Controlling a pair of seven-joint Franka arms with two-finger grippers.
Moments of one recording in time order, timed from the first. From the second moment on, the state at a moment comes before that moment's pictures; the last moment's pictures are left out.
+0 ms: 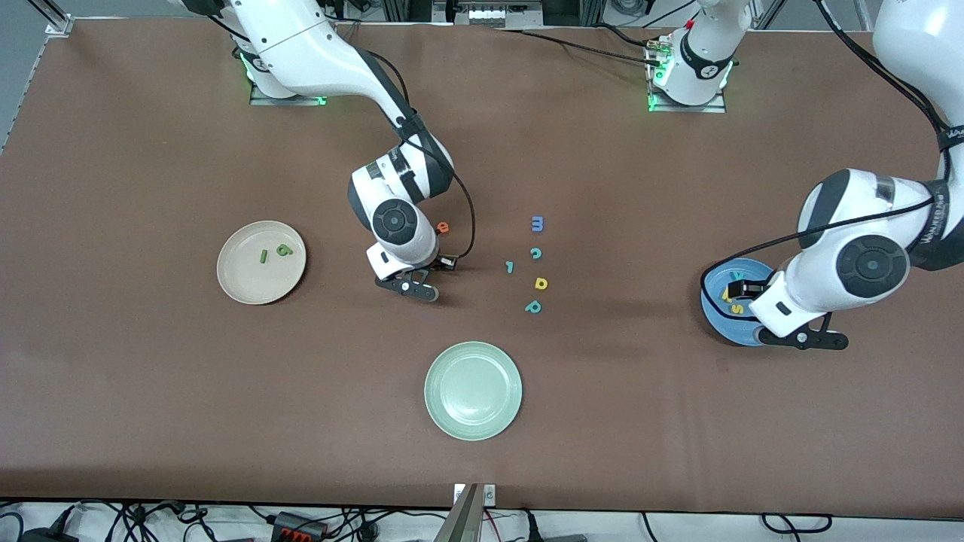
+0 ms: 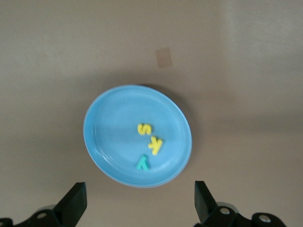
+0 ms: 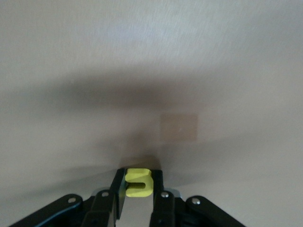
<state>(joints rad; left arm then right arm) 0.45 0.54 -0.65 -1.56 0.45 1.74 -0.25 0.69 0.74 -0.08 -1.64 0.19 2.28 0.75</state>
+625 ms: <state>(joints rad) 0.39 0.47 -0.63 -1.32 0.28 1.39 -0.16 0.32 0.62 -0.16 -1.65 0.19 1.99 0.13</state>
